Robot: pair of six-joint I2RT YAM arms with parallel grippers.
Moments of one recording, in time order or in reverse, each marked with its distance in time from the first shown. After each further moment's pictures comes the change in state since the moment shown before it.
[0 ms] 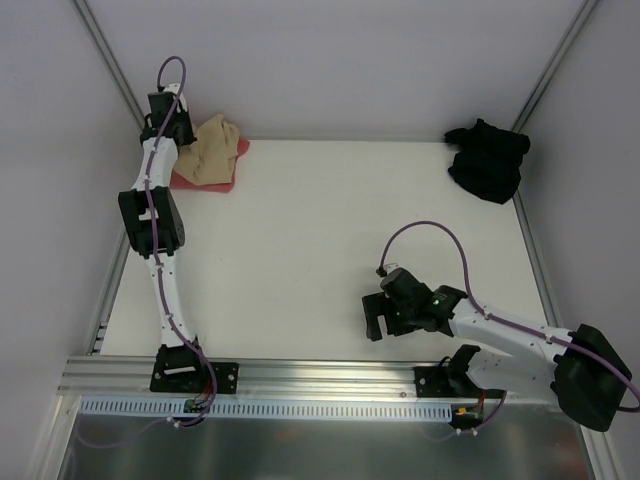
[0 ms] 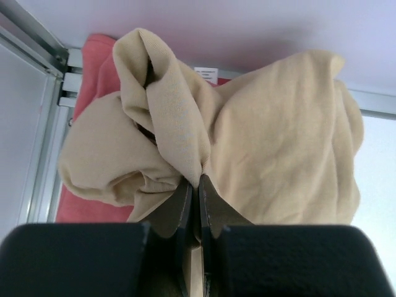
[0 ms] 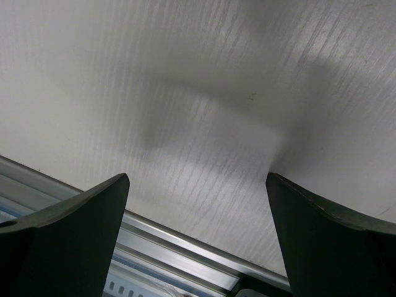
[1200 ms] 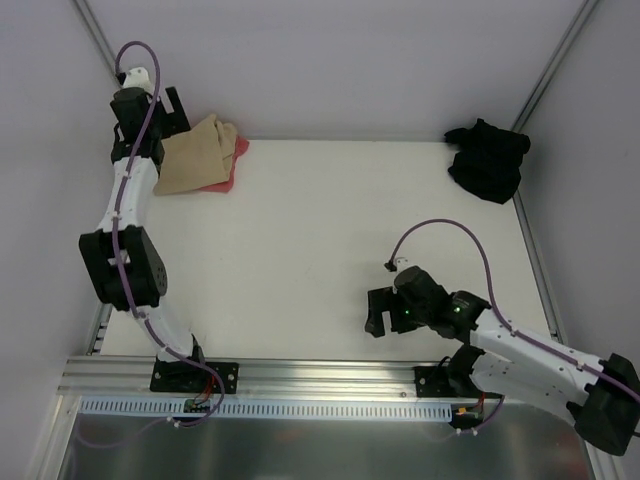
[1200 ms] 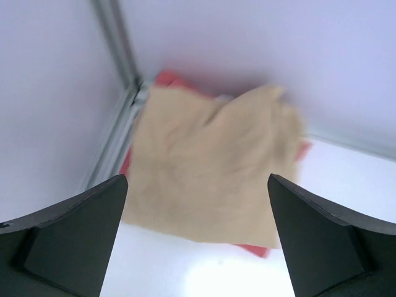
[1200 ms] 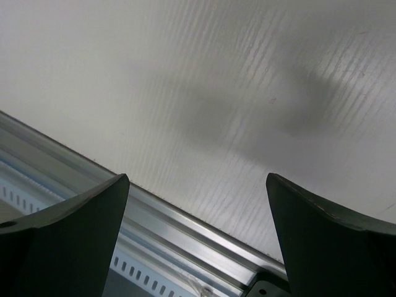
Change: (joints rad) left arm 0.038 -0.557 -0.589 0.235 -0.107 -0.071; right arm -0.008 -0.143 0.009 -0.022 -0.032 0.019
